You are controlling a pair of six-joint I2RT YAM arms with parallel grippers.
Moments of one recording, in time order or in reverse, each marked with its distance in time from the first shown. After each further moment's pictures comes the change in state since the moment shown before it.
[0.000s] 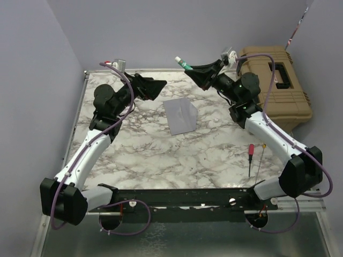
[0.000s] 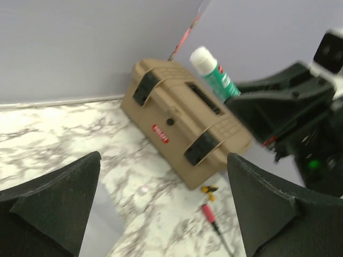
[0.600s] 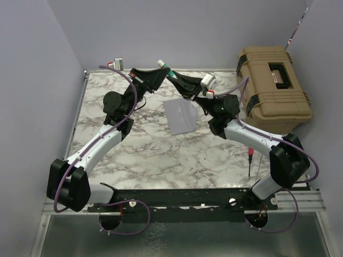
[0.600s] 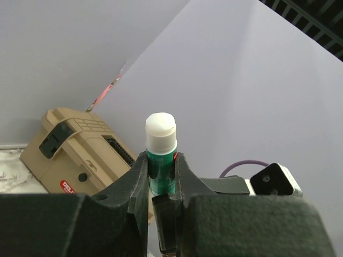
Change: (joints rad) left arm -0.121 0.124 -0.019 0.434 -0.135 -0.340; right arm 0.189 0.137 -0.093 0.500 0.097 -0.354
